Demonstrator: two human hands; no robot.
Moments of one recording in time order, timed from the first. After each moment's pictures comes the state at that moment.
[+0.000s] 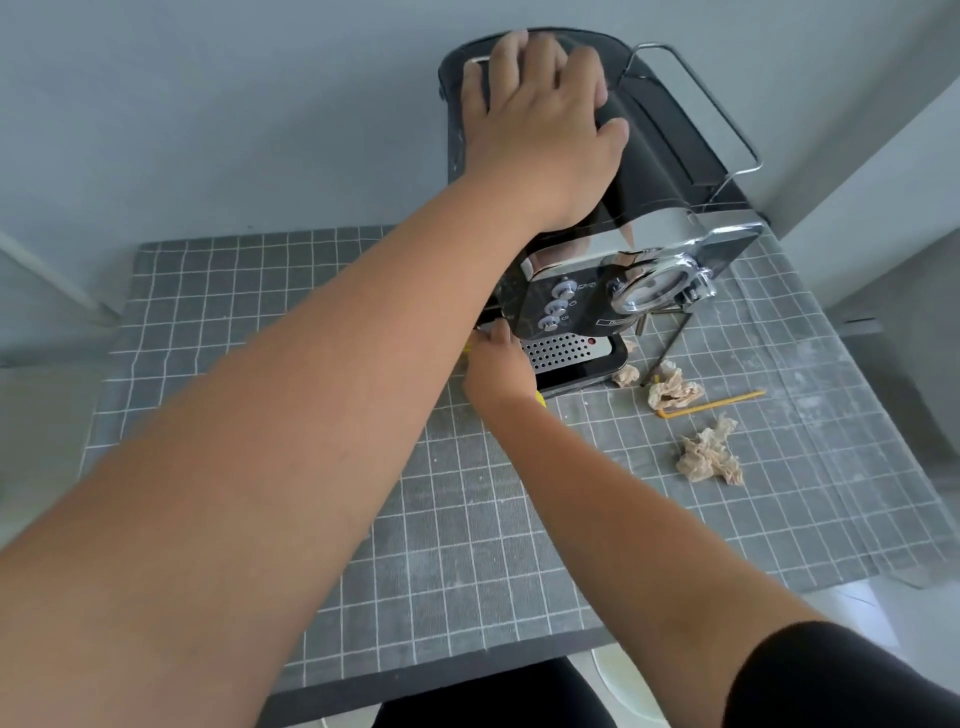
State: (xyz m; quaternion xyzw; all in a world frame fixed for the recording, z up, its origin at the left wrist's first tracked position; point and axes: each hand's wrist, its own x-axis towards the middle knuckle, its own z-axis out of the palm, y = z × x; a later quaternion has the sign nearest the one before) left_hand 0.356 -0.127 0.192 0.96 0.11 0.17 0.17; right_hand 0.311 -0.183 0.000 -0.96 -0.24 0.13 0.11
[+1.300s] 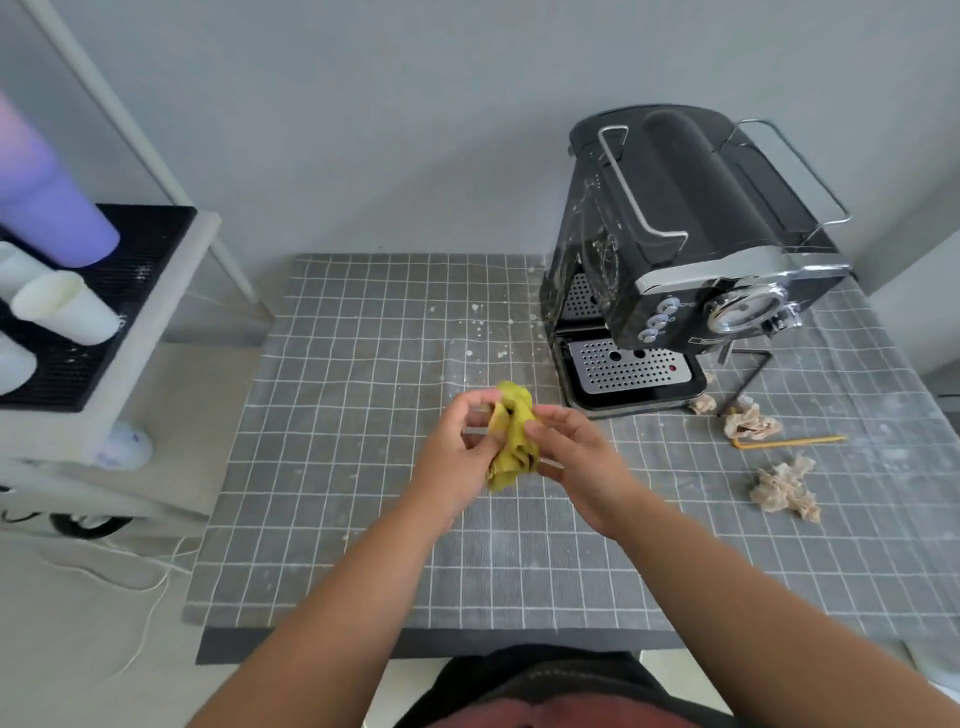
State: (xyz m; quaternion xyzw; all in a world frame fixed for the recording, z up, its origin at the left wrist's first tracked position) left_hand 0.111 -0.105 0.054 0.67 0.31 0.07 0.67; right_hand 0.200 -0.231 0.056 -0.62 -0.03 0.44 0.65
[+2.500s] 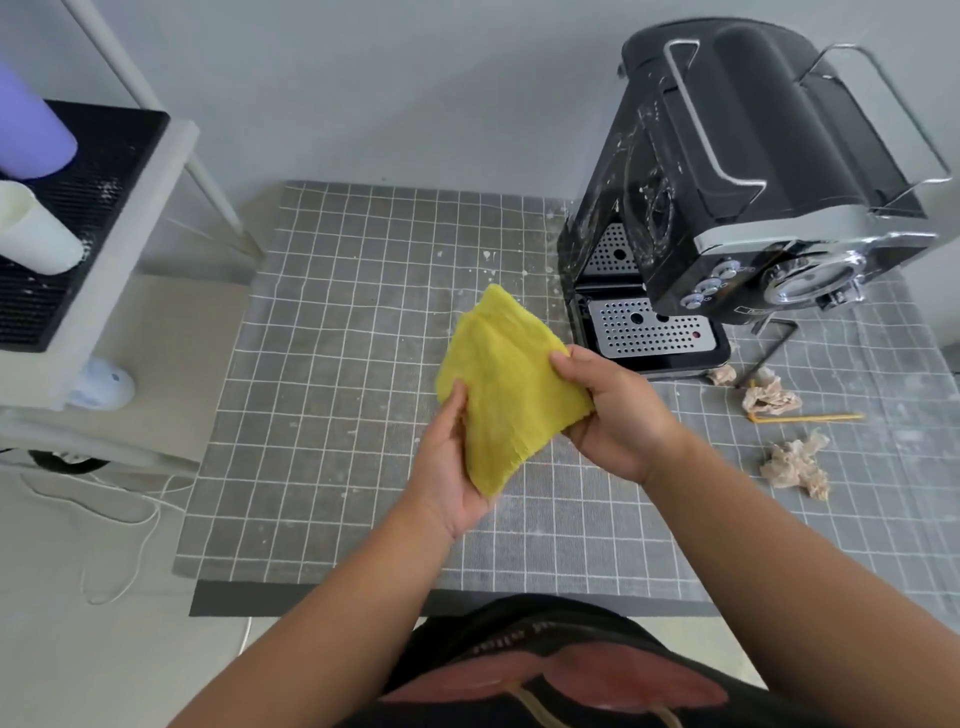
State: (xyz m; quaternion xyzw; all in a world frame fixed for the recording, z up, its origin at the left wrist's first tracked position) left_hand 0.095 -0.109 0.035 0.11 0.35 0.06 0.93; right_hand 0.218 -0.209 0.087 -0.55 -0.01 0.51 0.66
